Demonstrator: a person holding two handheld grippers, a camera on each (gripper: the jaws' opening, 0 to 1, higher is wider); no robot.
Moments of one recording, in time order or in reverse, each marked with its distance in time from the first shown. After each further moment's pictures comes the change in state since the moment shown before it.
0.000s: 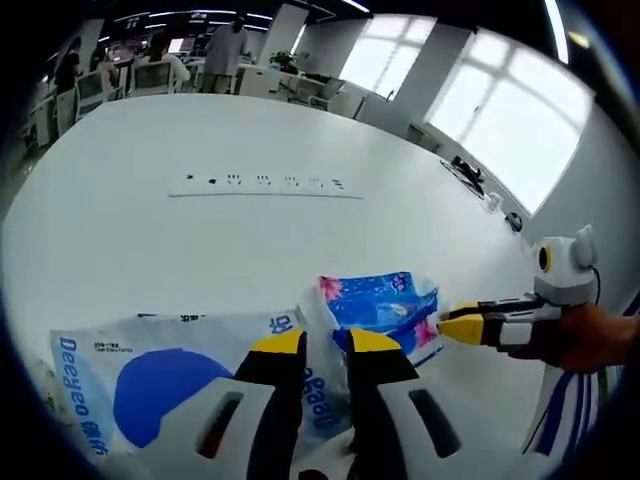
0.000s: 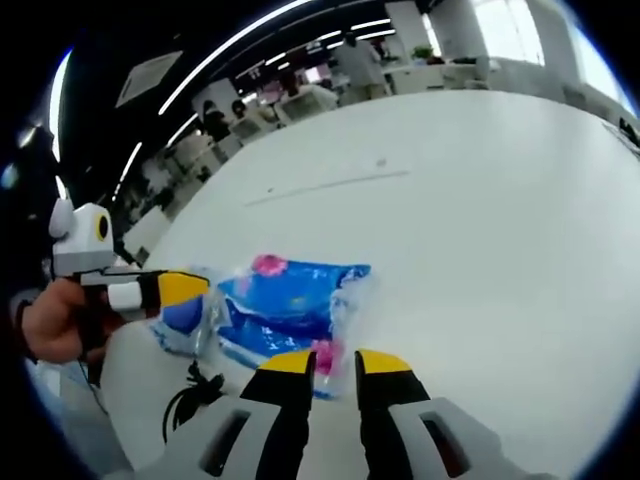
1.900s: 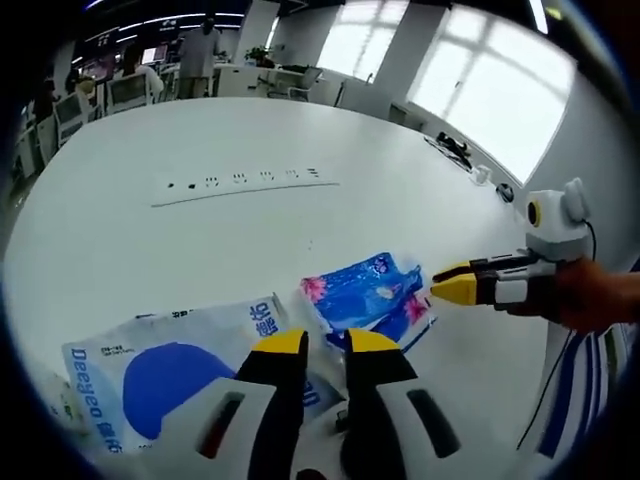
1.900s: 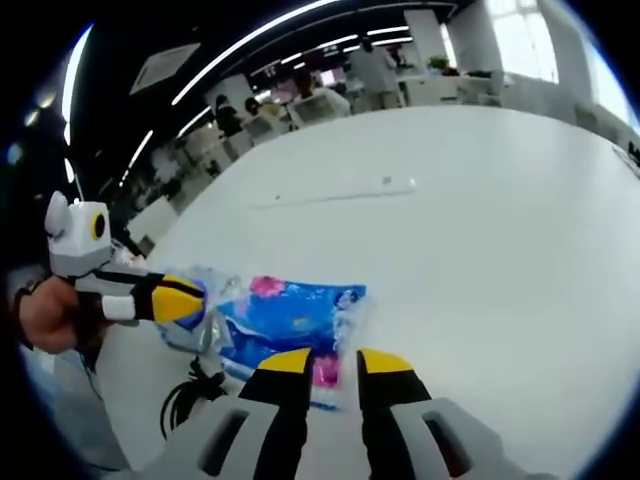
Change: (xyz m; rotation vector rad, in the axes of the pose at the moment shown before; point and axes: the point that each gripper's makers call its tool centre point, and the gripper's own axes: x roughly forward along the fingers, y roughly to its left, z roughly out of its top) left arm -0.022 -0.016 -0.004 0.118 0.045 -0.015; right arm -0.012 -0.002 0.017 -0.087 -0.021 0.017
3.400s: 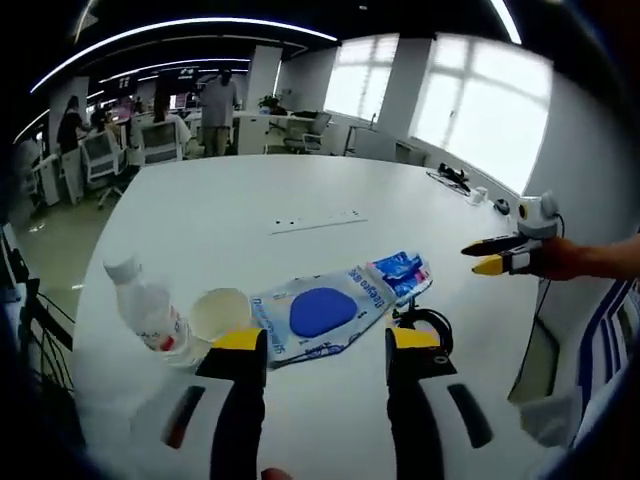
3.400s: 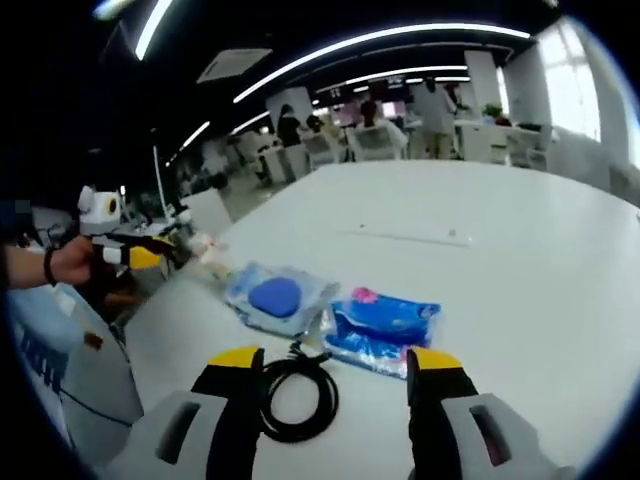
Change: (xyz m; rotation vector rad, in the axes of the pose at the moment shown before) left arm -0.220 0.100 -0.043 0.060 -0.180 0.074; right arm -0.089 0.104 -0.008 -0.213 -0.110 0.145
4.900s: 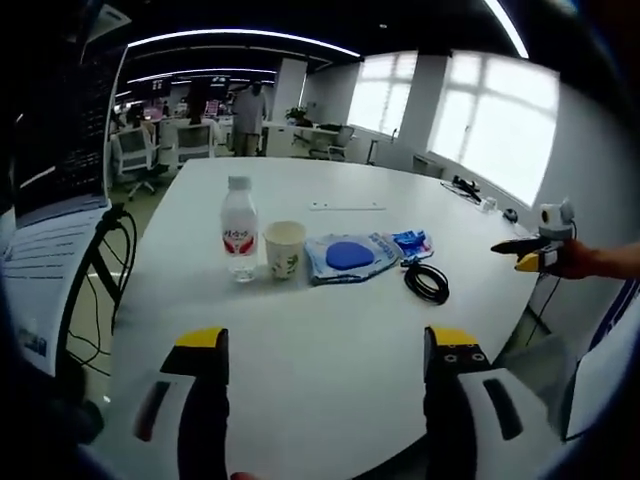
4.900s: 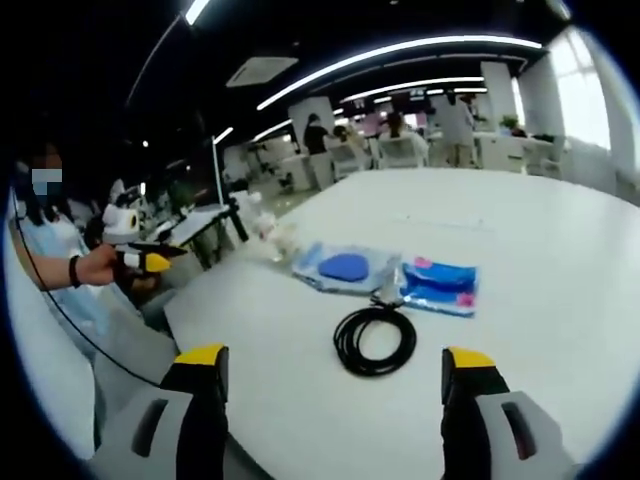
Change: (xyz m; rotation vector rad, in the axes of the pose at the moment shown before) left arm -0.125 0.026 -0.075 -0.041 -0.079 0.086; right arm -0.068 0.094 -0.049 -0.021 -0.061 0.060
